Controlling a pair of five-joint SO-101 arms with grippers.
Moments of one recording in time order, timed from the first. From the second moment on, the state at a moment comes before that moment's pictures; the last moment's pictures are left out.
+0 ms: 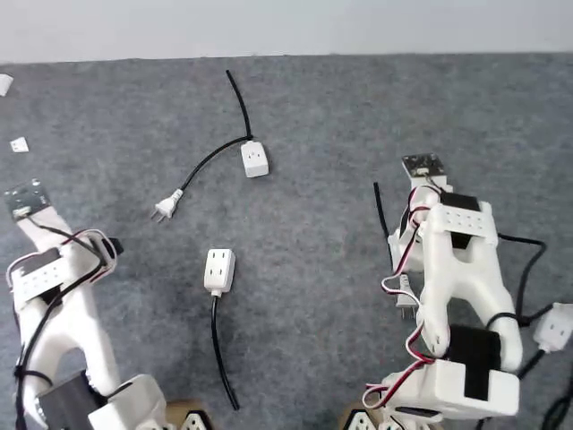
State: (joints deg) left arm -33.5 -13.8 50.9 43.0 5.1; right arm 8.0 -1.1 30.0 65.4 16.2
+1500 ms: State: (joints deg) left arm -30.2 -13.8 52.8 43.0 -2.9; right arm 6.5 -0.6 36.2 61.8 19.7
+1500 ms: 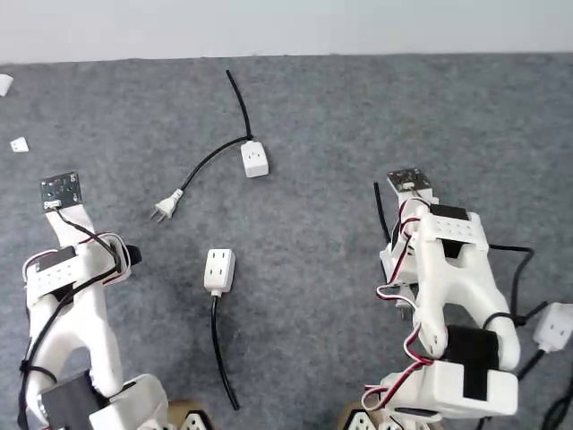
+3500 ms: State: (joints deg) left arm -11.2 -17.7 59.2 51.6 -34.6; right arm -47.3 -36.4 46.3 41.5 9.6
